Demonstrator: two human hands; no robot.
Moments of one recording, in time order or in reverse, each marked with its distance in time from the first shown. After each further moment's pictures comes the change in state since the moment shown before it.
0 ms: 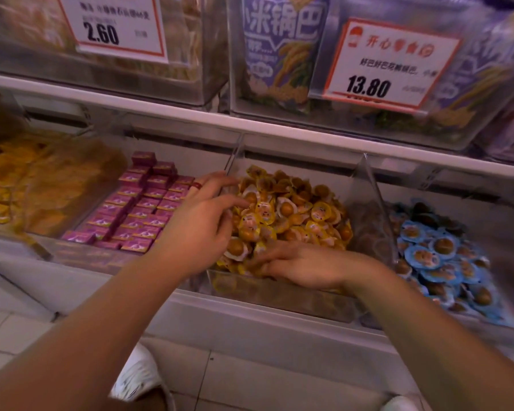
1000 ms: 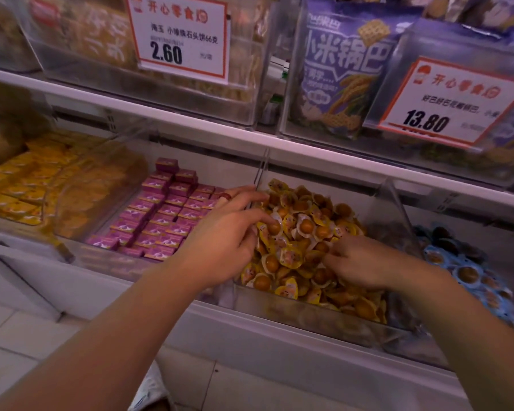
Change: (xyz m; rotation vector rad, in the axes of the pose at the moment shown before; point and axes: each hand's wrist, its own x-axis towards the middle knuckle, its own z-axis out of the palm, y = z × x) left_hand 0.000 -0.005 -0.015 -0.085 -0.091 -0.011; right_hand -0.015 0.000 -0.039 -0.386 0.165 0.325
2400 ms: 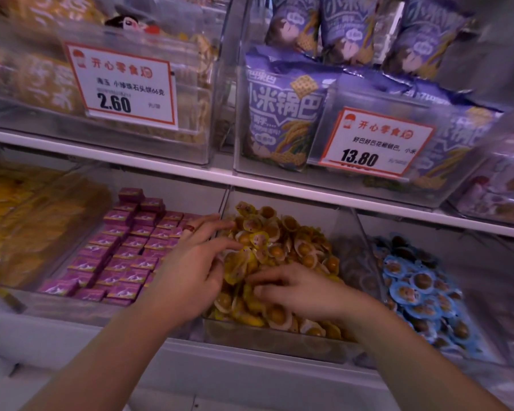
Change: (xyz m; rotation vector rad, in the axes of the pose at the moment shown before) left_hand 0.003 -0.011 0.015 -0.036 0.068 0.007; right_hand 0.001 -0.024 0.024 0.634 -0.016 -0.118
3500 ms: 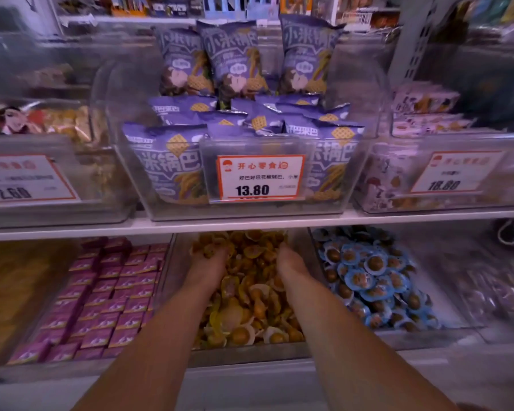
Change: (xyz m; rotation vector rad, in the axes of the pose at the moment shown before) left_hand 0.086 0.027 0.081 -0.561 -0.161 -1.006; right_hand 0.029 0.034 -0.039 0.851 0.588 0.698
